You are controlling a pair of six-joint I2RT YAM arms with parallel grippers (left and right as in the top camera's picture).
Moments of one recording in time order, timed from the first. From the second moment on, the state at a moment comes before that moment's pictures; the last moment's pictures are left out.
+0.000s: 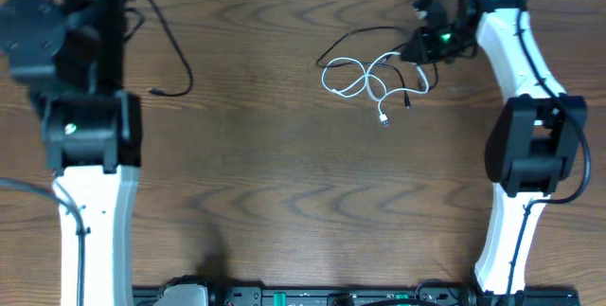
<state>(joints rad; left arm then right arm) 0.01 1.30 1.52 0.07 0.08 -0.56 0.06 2.28 2.00 -1.03 -0.60 -0.23</state>
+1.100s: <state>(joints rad) -0.11 1.33 1.52 0.07 0.83 -0.90 0.22 1.80 2.01 -0.88 -0.94 -0.54</state>
